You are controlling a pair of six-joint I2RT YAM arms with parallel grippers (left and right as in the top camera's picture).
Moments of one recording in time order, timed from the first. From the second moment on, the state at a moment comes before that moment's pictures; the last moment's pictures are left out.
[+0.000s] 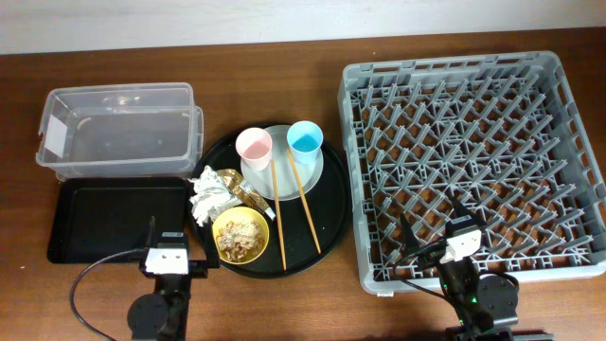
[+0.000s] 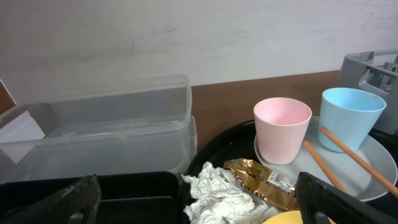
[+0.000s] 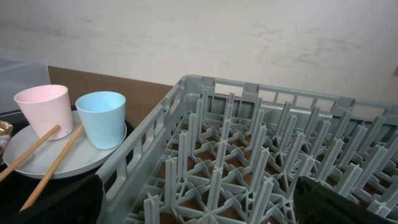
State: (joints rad) left arm -0.06 0.01 0.02 -0.08 -0.03 0.09; right arm 0.09 0.01 0.01 -0.06 -0.15 -0.07
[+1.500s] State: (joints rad) left arm -0.70 1.26 0.90 -0.81 -0.07 -0.47; right arm 0.09 0.01 0.01 -0.06 -0.15 -0.08
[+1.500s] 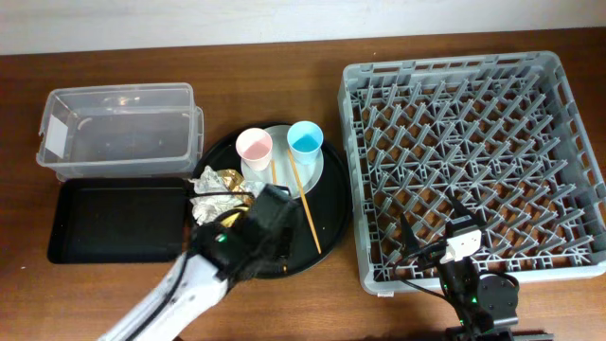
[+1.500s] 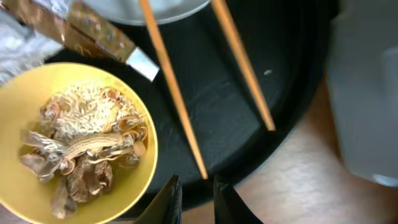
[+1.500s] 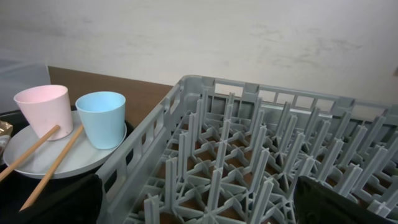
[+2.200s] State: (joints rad) left arm -0.70 1.60 0.90 -0.74 -0.24 -0.48; right arm 0.09 0.01 0.01 -0.06 -0.15 -0.07
